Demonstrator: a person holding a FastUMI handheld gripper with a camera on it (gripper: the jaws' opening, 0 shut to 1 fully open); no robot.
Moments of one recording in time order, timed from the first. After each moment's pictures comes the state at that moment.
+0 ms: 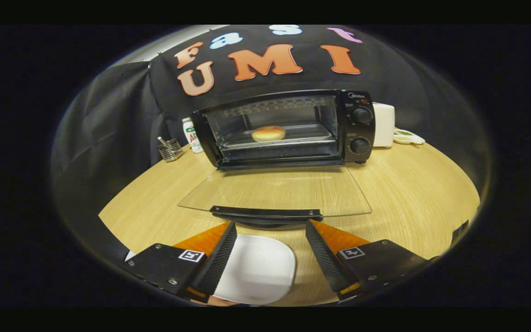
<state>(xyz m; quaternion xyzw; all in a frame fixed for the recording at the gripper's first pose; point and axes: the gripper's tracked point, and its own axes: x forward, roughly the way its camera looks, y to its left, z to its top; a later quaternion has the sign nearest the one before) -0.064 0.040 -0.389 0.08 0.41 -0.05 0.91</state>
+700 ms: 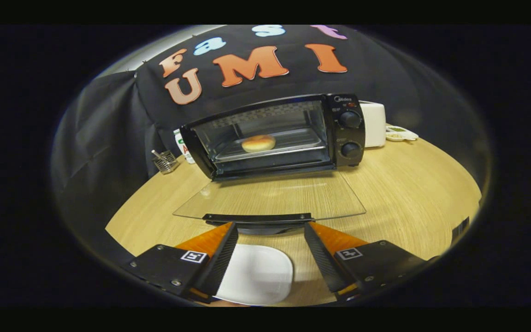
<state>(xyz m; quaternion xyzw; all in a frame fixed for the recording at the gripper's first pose) -0.050 0.038 -0.354 0.10 0.39 -0.06 0.91</state>
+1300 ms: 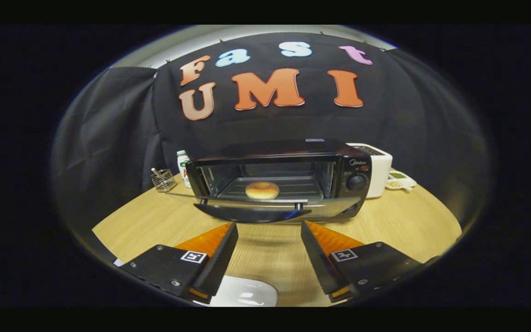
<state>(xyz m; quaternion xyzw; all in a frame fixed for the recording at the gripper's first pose) 0.026 0.019 -0.316 0.05 0.33 -0.06 0.94</state>
